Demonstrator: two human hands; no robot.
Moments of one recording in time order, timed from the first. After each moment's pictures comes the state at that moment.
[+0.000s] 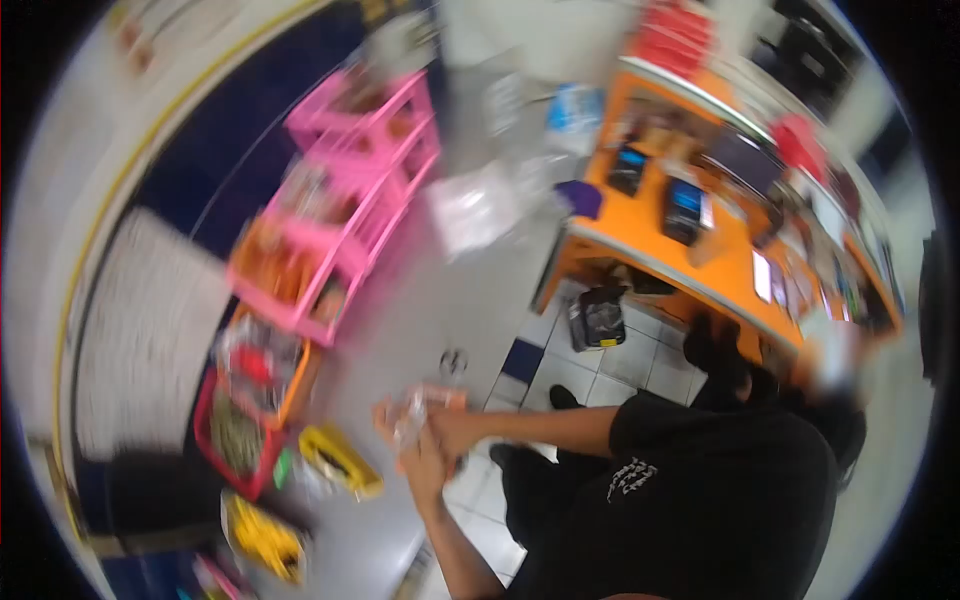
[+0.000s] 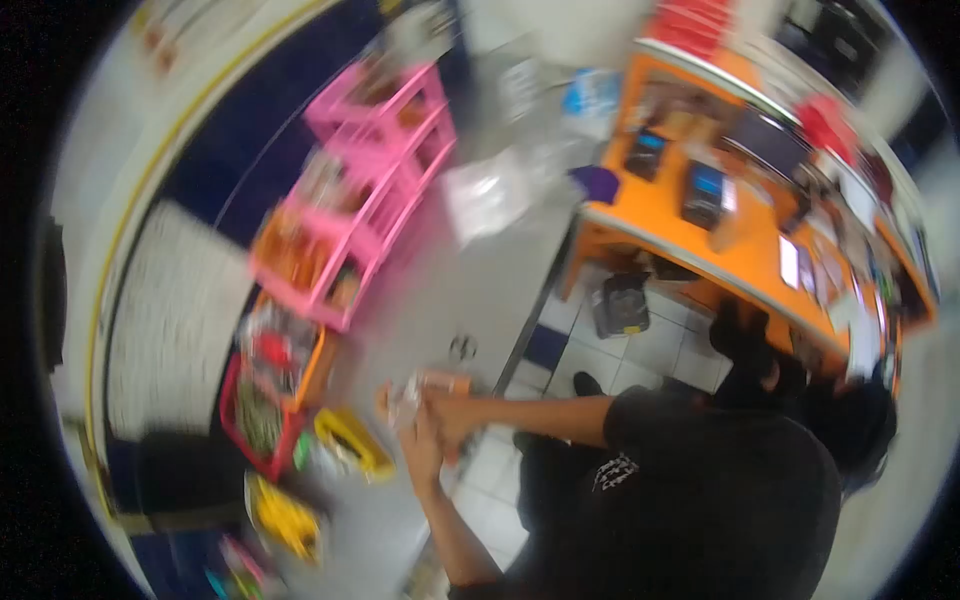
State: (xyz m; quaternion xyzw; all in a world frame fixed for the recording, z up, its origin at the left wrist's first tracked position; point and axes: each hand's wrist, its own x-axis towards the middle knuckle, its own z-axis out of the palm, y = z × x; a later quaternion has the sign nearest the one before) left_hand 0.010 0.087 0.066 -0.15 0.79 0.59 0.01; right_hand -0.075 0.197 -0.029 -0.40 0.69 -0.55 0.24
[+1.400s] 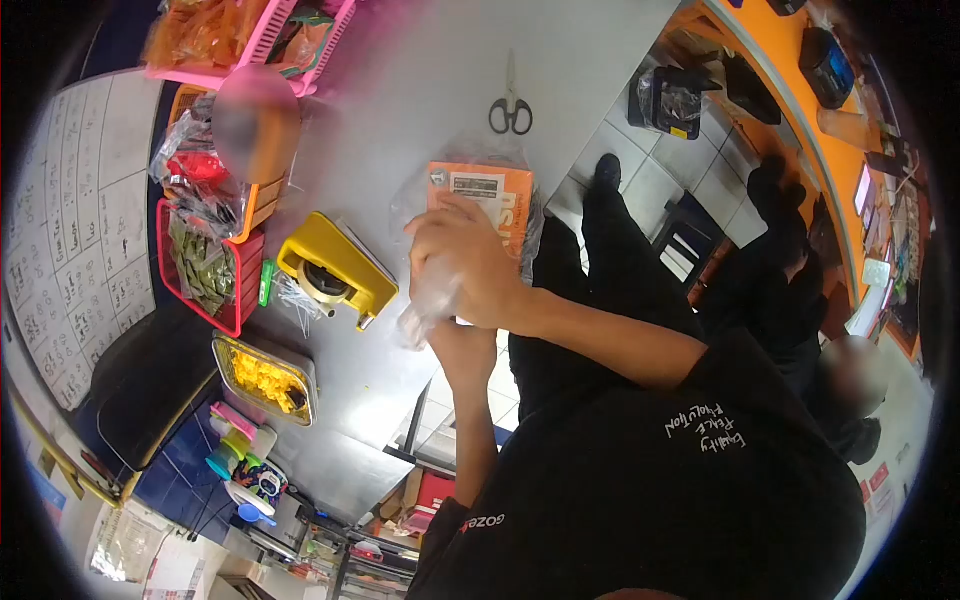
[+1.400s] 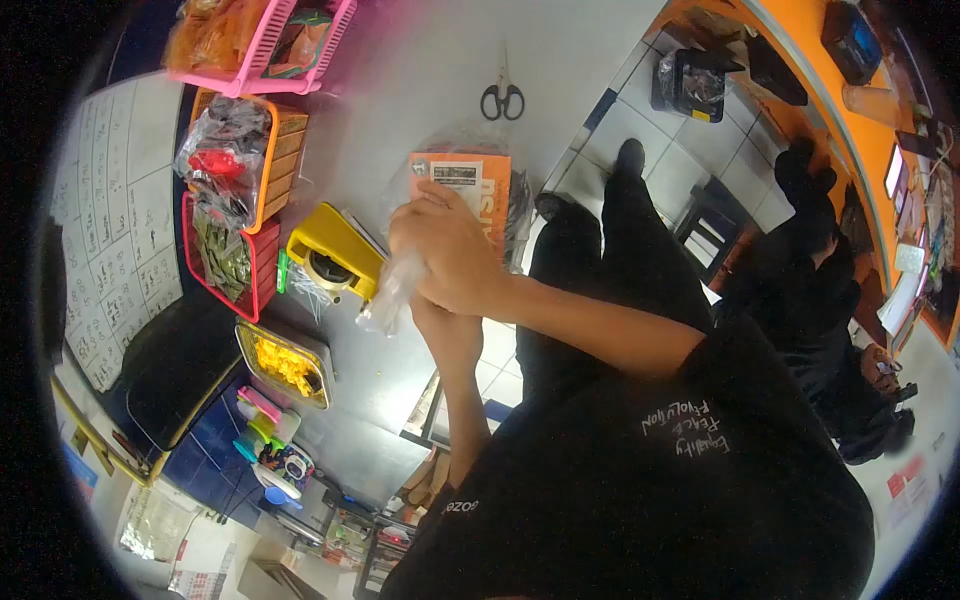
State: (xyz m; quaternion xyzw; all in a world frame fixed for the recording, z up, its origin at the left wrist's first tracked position) left_hand 0.076 0.055 -0.004 -0.25 0.82 0.51 0.01; right_hand -0.033 0.134 -0.001 -0.20 0.77 -0.61 0.02
